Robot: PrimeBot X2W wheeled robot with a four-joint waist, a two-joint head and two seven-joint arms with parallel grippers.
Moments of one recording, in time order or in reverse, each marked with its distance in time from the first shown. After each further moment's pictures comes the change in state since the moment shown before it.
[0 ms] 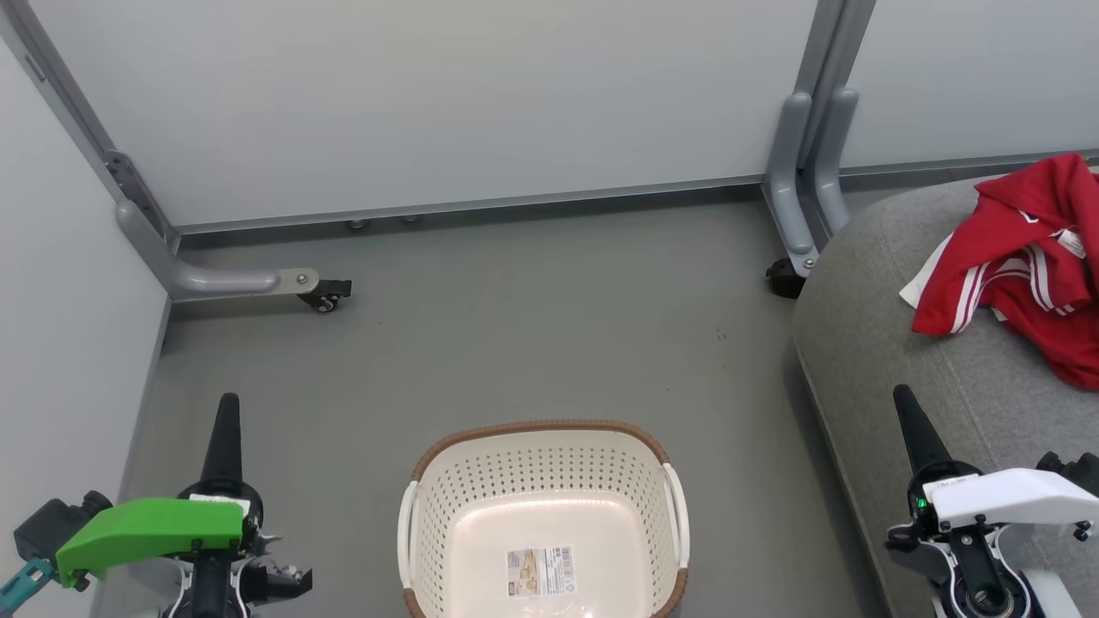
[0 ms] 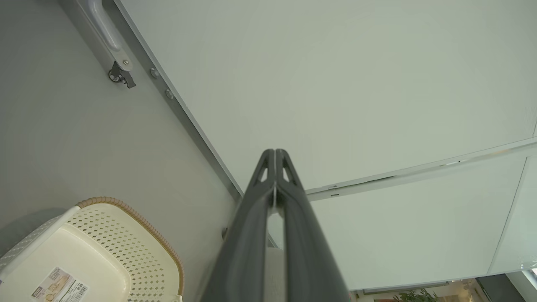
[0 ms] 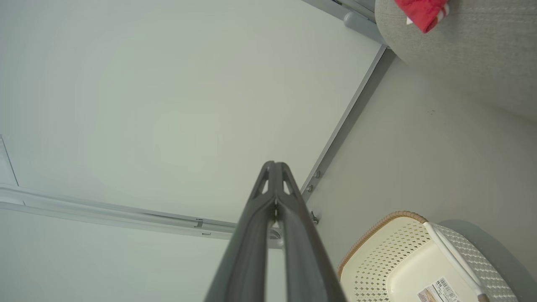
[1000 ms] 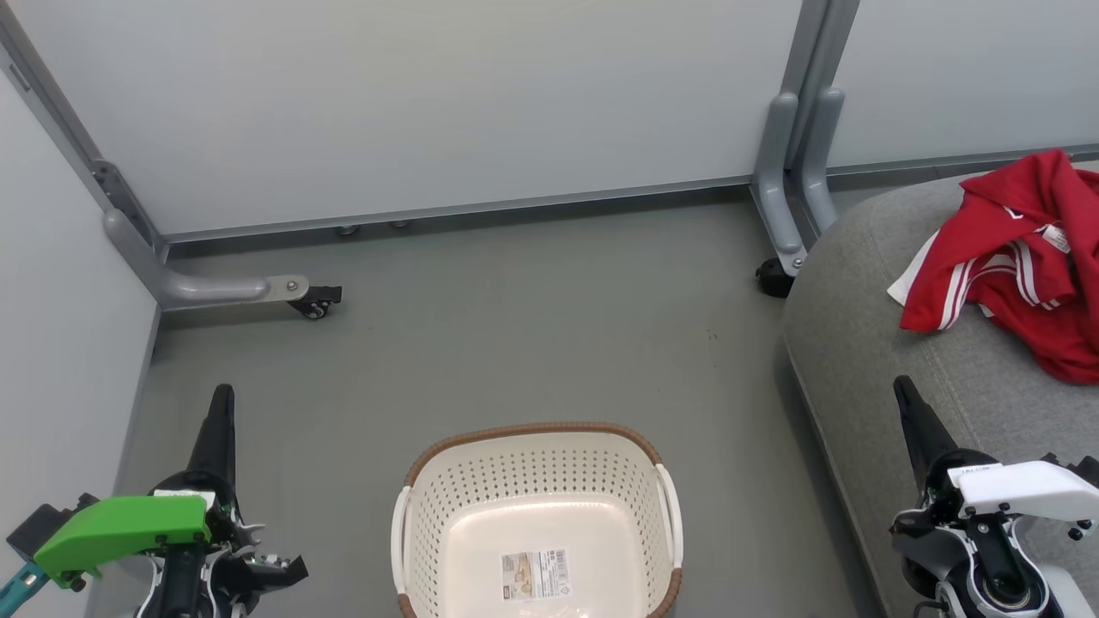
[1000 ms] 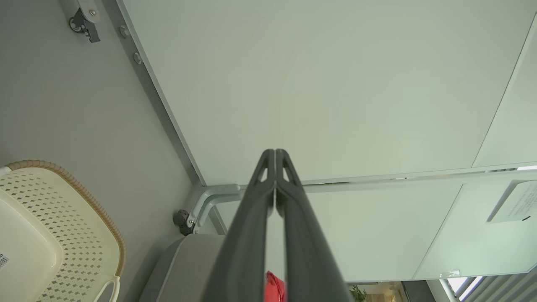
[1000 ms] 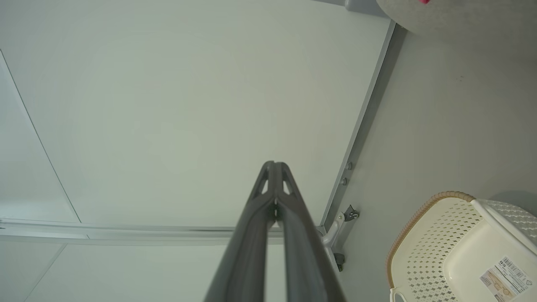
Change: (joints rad) left arm -0.007 0.000 0.030 -0.024 -0.230 0.012 0.060; right arm -0.021 -0.027 0.016 0.014 0.258 0.000 0.035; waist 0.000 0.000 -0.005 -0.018
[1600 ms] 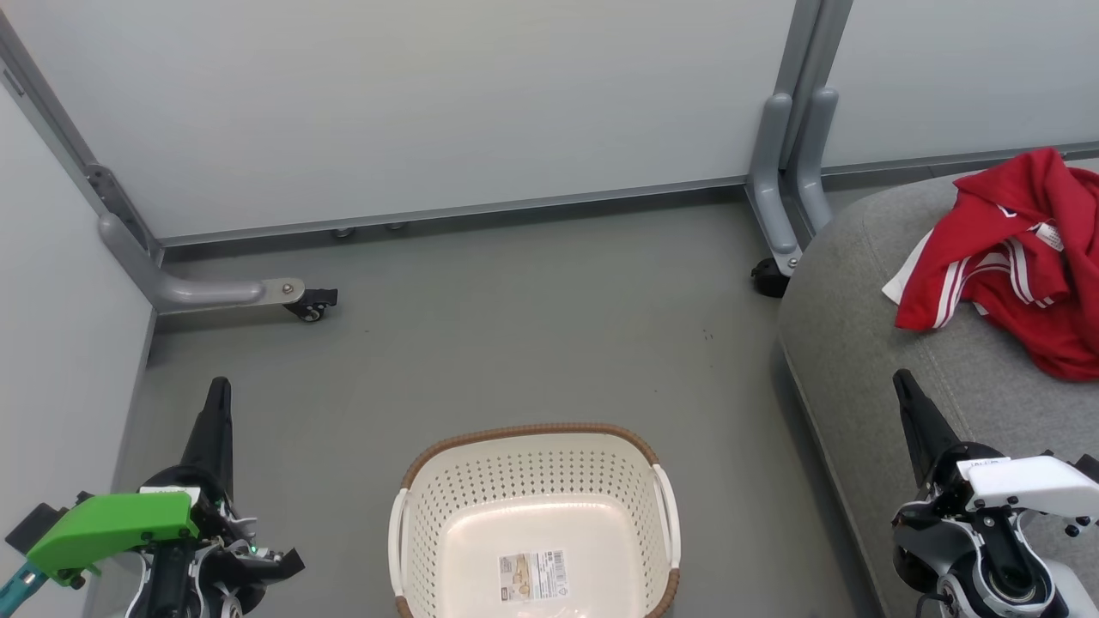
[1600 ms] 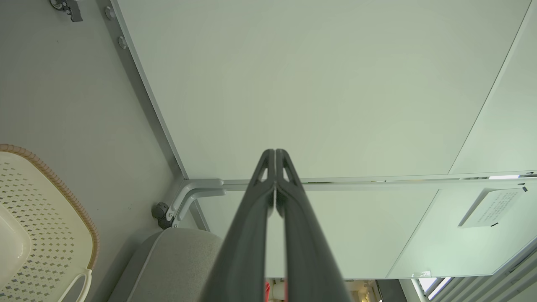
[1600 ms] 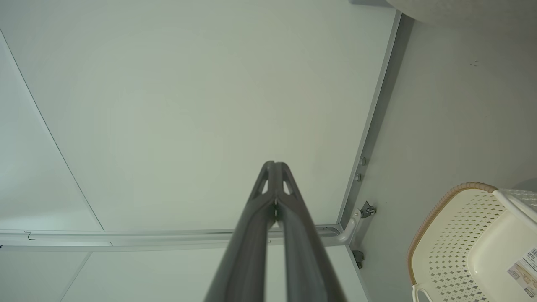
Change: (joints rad) left arm -0.008 0.000 0.012 -0.009 -0.091 0.004 0.024; right arm -0.012 -0.021 0.021 0.004 0.111 0.000 0.007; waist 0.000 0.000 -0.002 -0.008
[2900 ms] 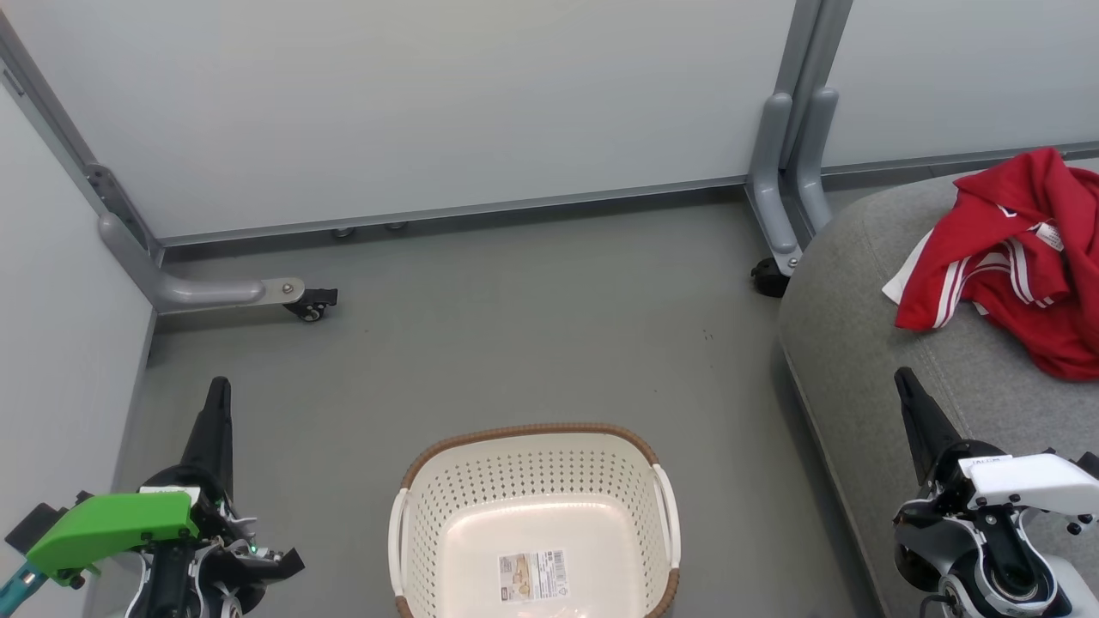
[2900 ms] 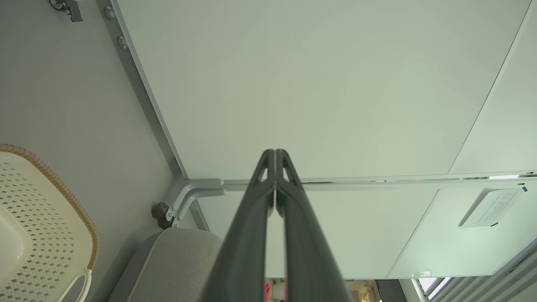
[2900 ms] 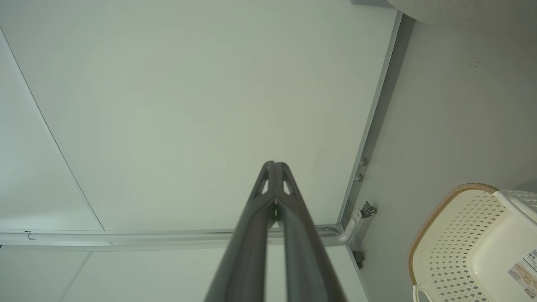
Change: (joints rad) left arm 0.000 0.000 0.000 0.000 0.000 0.000 0.000; right arm 0.000 -0.055 0.072 -0.010 0.064 0.000 -0.056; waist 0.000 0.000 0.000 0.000
